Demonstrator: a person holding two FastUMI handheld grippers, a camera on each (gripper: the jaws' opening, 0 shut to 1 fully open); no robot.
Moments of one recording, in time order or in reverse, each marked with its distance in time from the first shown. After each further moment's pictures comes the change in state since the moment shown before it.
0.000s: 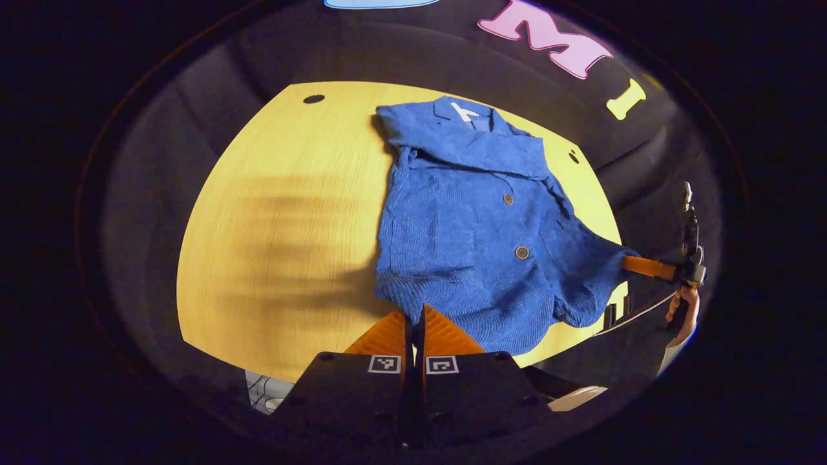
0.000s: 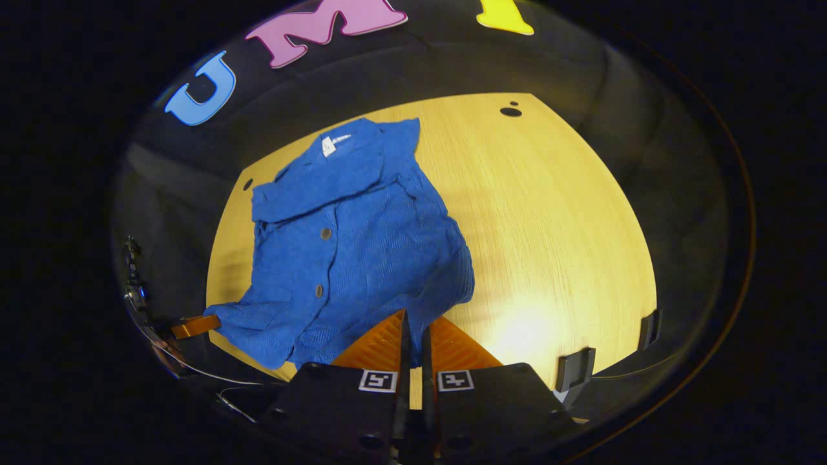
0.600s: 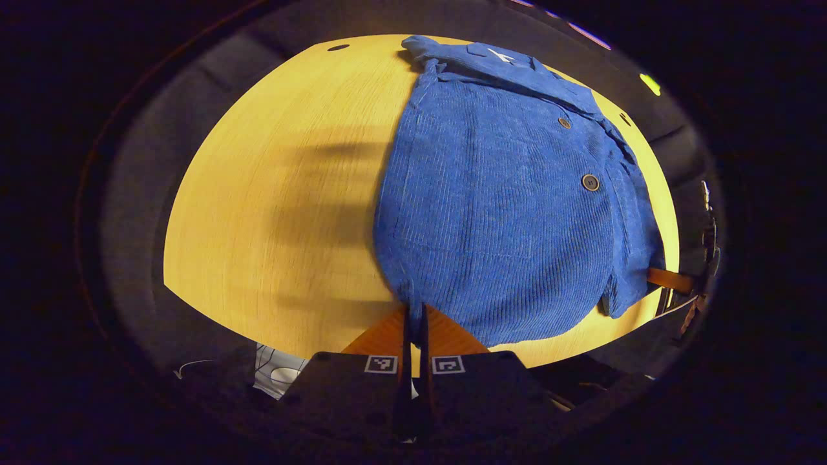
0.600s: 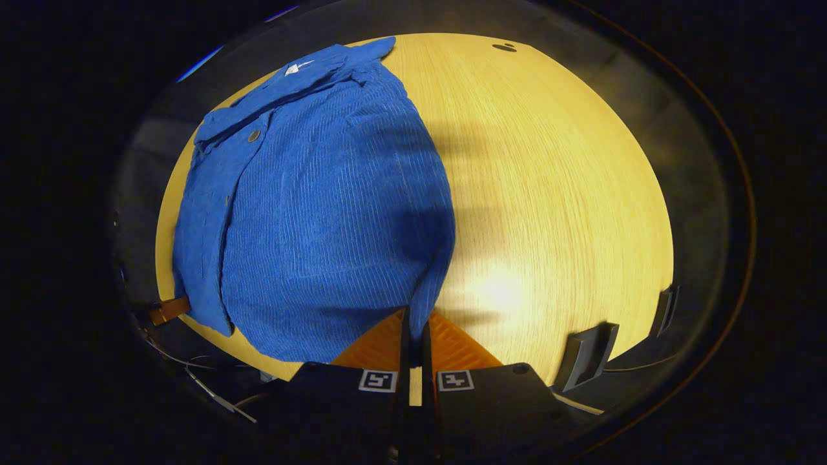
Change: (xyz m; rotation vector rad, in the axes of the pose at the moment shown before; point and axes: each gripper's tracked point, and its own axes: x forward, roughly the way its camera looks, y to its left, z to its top) left arm 0.087 0.010 -0.134 -0.077 0.209 0.221; right arm 0.080 -0.076 -0.140 -0.092 0.281 -0.115
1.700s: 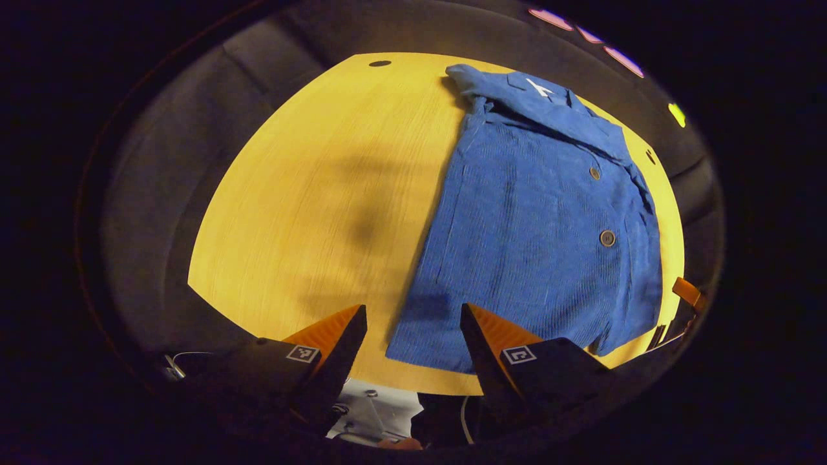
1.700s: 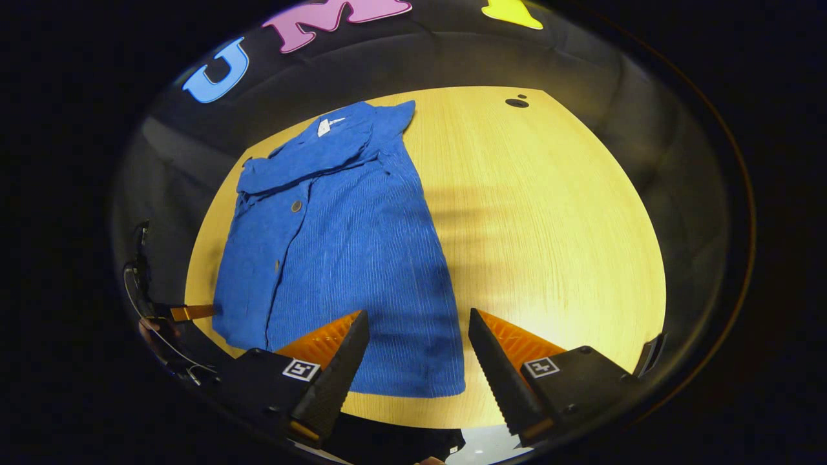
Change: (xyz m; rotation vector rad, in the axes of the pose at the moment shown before) left arm -0.015 0.032 0.030 -0.108 -0.074 0.102; right arm -0.043 -0.004 0.072 -0.027 -0.247 0.110
